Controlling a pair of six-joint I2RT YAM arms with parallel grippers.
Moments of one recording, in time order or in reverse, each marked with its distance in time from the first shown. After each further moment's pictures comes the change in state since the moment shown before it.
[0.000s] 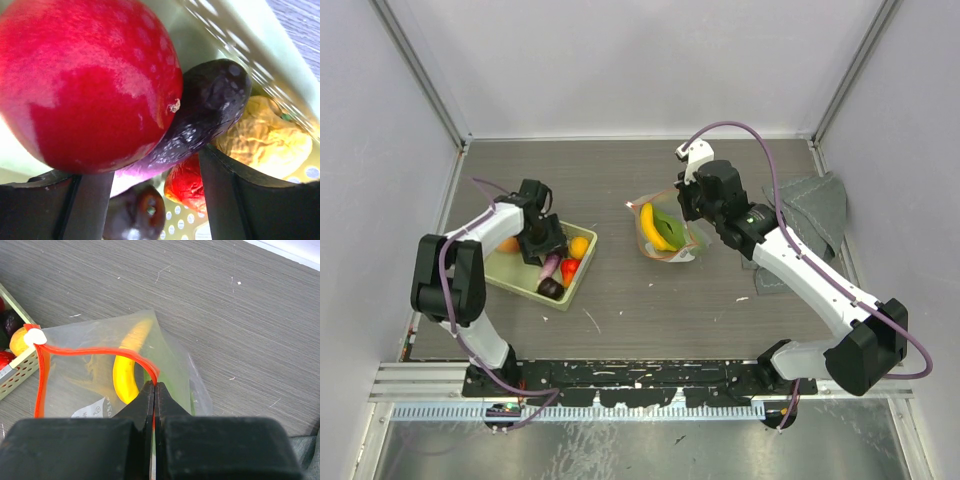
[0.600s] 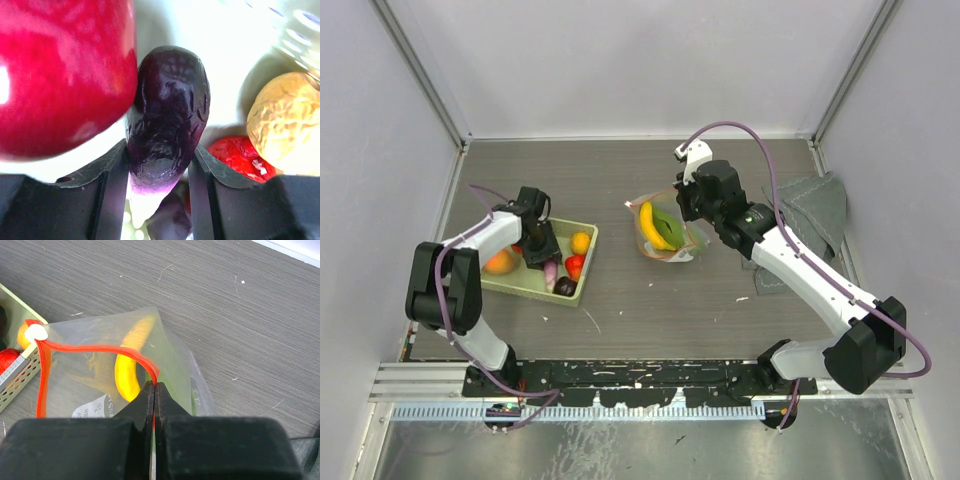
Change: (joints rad) left arm -0.003 -0.026 -0.092 0.069 -0.013 -0.008; right arm -0.001 0.010 0.000 0.002 -0.012 0.000
